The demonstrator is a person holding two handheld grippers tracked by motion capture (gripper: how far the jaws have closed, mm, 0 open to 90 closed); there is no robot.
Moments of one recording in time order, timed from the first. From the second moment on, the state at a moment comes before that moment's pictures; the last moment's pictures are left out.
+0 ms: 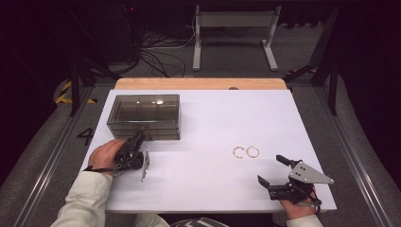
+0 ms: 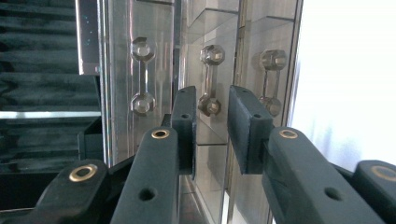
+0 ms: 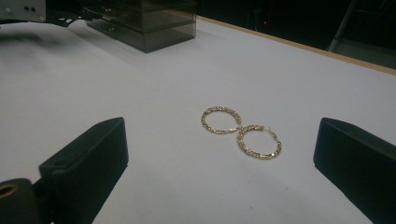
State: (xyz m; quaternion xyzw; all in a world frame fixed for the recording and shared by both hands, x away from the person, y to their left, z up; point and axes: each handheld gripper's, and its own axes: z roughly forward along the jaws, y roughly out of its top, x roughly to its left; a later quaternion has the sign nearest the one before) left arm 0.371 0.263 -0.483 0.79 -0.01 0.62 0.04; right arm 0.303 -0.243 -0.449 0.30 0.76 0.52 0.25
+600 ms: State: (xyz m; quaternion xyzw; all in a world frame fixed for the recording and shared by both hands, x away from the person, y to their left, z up) left arm 0.373 0.263 -0.483 0.78 0.00 0.62 0.04; right arm 0.302 -0.243 -0.449 0.30 0.76 0.52 0.25
